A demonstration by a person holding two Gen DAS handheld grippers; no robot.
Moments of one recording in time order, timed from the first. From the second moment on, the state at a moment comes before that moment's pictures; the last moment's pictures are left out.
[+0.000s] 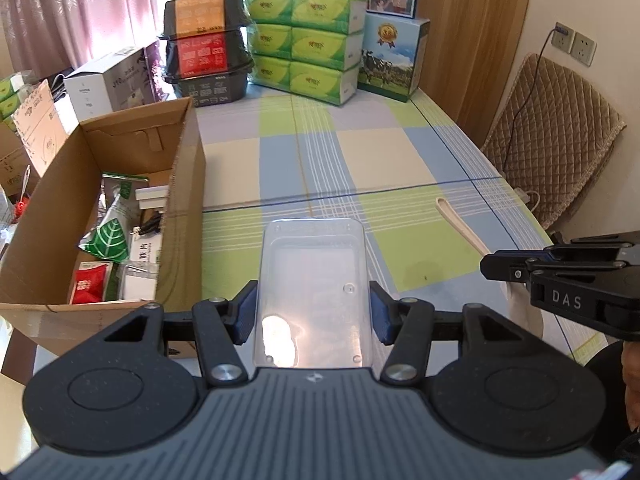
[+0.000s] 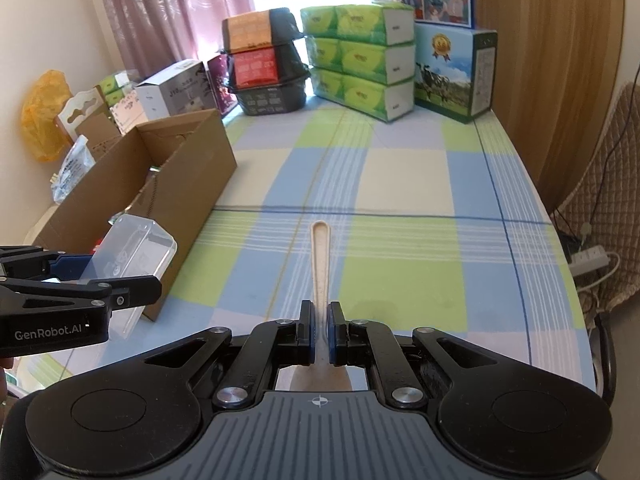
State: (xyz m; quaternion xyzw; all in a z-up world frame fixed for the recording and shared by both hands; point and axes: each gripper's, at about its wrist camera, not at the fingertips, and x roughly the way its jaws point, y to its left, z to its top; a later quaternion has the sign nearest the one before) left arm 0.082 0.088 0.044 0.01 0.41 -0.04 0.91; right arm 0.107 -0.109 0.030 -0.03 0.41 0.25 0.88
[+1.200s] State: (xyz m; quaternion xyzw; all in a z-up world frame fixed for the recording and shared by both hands) left arm 0.082 0.226 0.084 0.00 0.39 0.05 0.92; right arm 0.121 0.025 0.084 -0.05 0.39 0.34 0.85
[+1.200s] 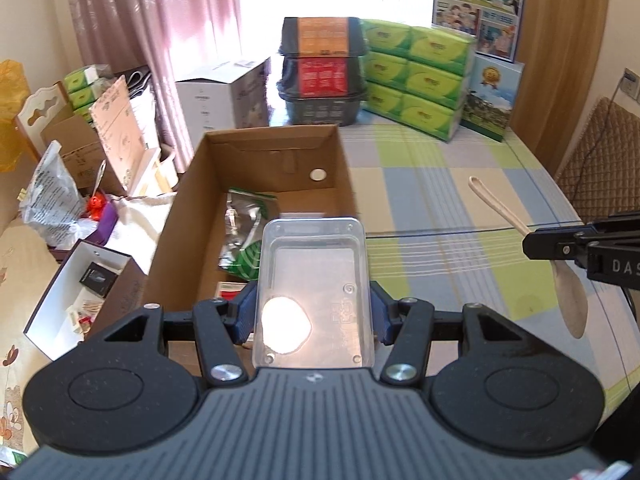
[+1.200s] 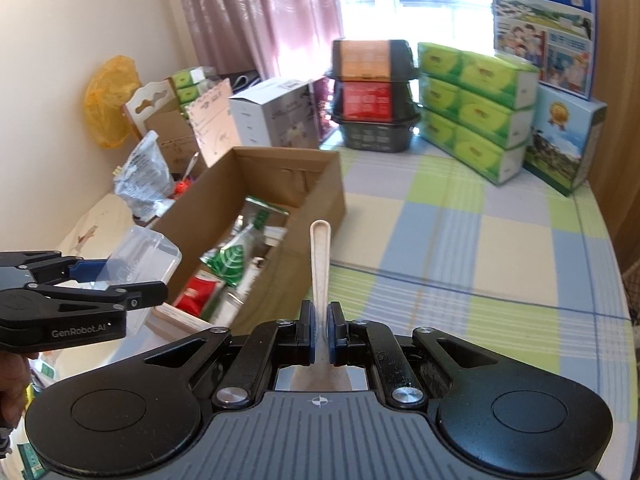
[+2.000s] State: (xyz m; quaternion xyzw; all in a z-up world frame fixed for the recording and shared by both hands) left arm 0.110 0.297 0.087 0.00 0.41 0.07 0.91; right arm 0.143 0.138 0.089 -0.09 0.39 0.39 0.83
